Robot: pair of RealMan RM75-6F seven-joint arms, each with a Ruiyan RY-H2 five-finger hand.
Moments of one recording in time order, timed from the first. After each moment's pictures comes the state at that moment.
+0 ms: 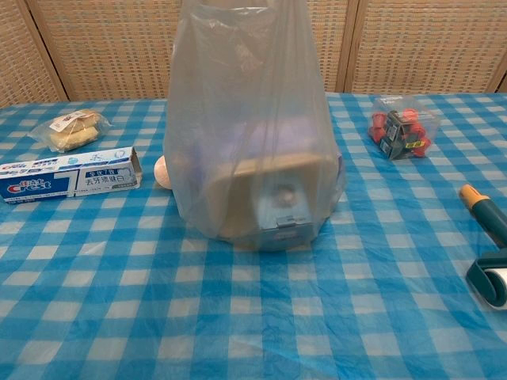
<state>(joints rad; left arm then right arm) -0.04 -1.08 0.01 -1.72 1.60 1.55 0.03 -0.01 -1.14 0.04 -1.65 -1.60 1.61 -0.18</state>
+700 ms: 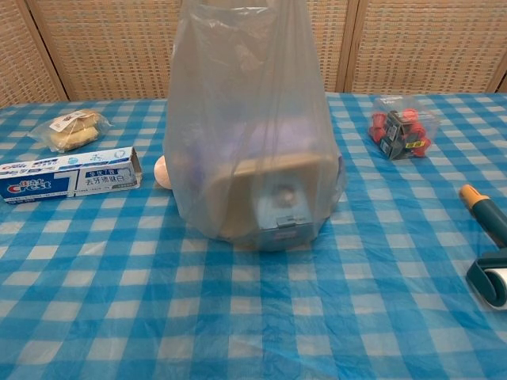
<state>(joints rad) -0.23 -1.01 -0.07 -1.88 1.58 1.31 -0.19 0.01 -1.14 0.07 -1.65 -1.53 1.57 -0.16</state>
